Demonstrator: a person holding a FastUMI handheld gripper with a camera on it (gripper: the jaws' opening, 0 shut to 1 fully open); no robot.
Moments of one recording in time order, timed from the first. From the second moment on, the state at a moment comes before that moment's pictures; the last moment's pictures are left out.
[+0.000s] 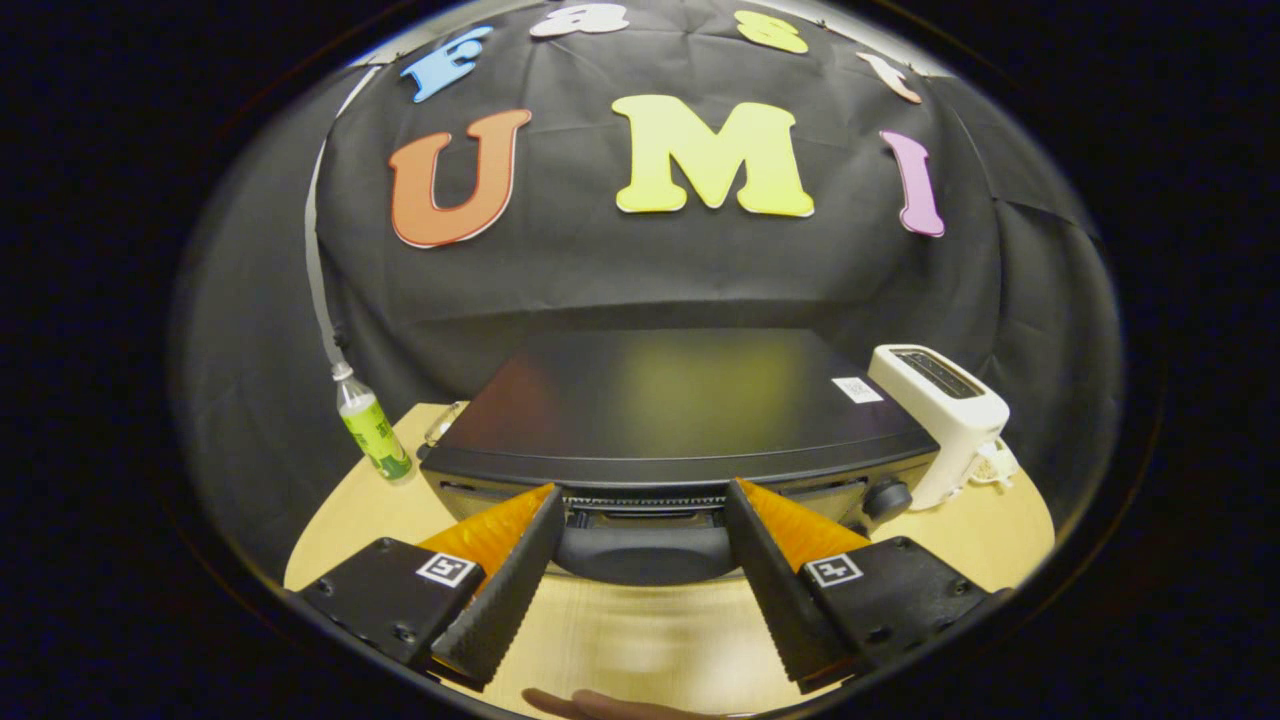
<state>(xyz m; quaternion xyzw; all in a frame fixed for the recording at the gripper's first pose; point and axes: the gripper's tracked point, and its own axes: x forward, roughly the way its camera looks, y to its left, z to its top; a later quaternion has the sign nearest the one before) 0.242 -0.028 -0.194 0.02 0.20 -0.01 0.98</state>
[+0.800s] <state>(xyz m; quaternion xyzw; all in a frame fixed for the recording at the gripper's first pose) 0.141 -0.027 -0.272 -0.01 0.23 -0.01 0.97</state>
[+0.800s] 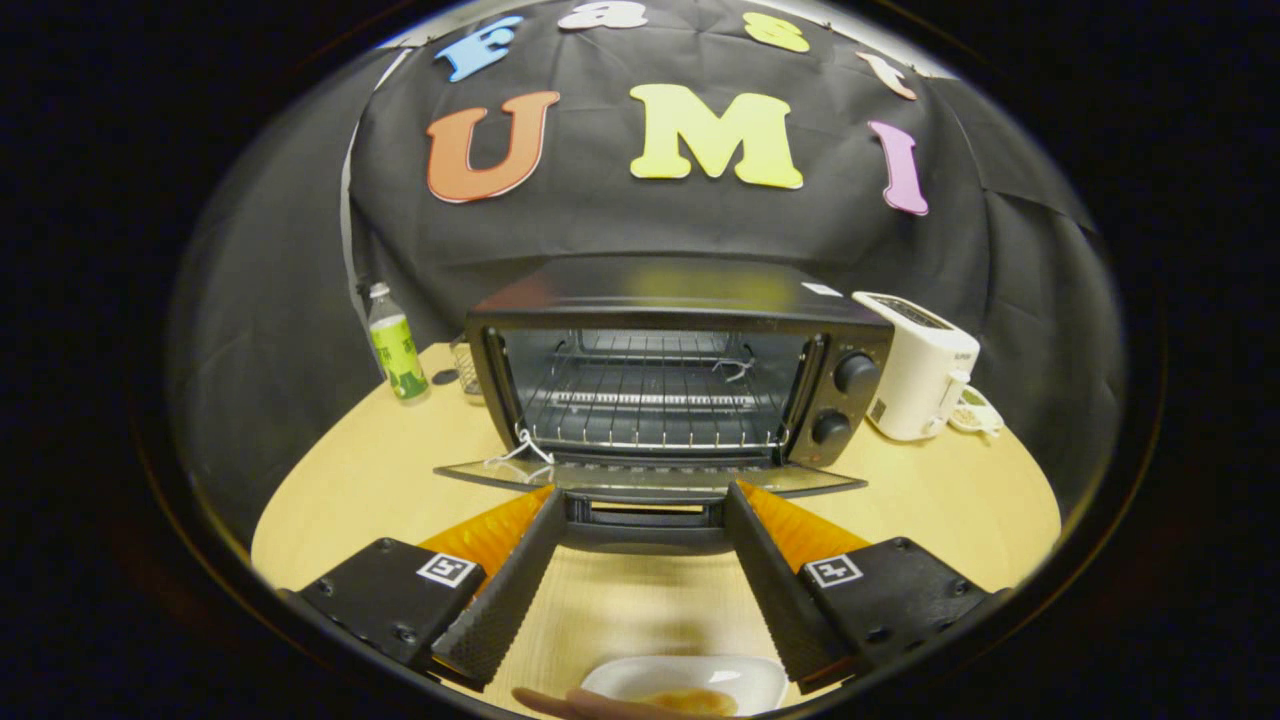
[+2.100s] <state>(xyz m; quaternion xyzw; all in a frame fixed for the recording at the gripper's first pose) 0.001 -0.047 -0.318 0.05 0.28 0.03 0.96</state>
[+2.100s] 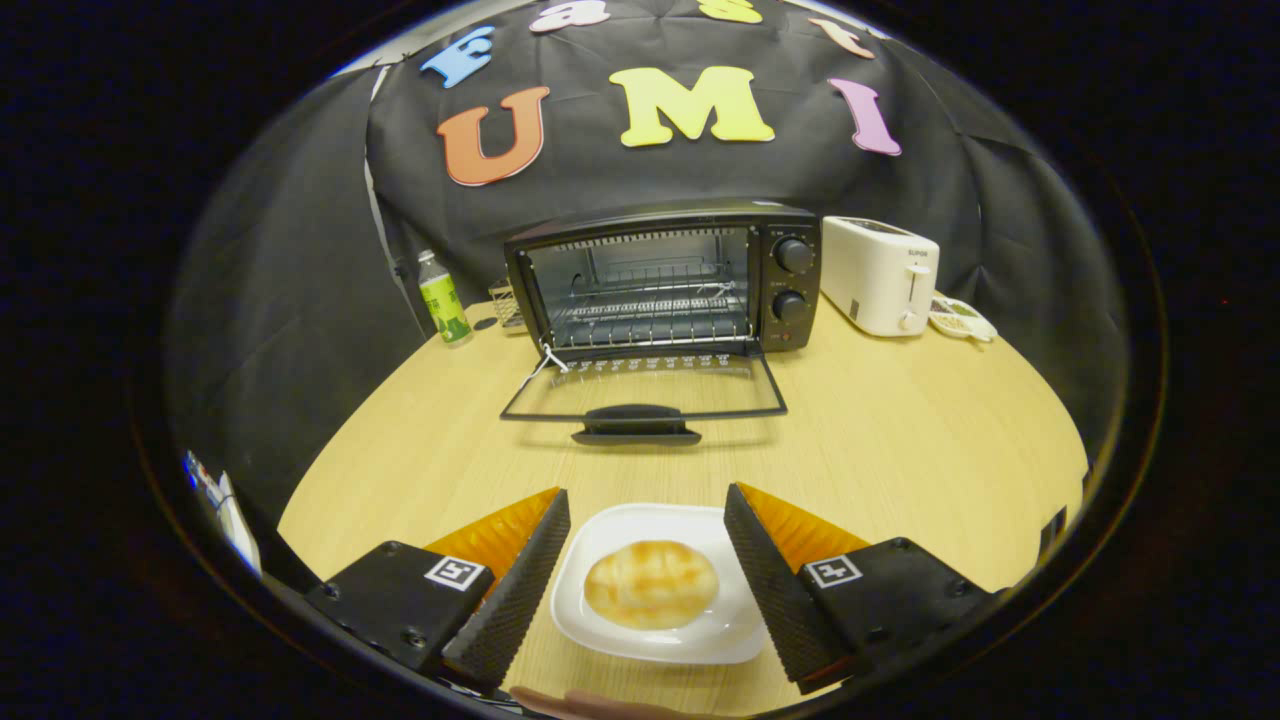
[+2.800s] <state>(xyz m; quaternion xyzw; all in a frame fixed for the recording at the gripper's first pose) -0.028 -0.043 -0.374 0.03 0.28 0.01 0.96</state>
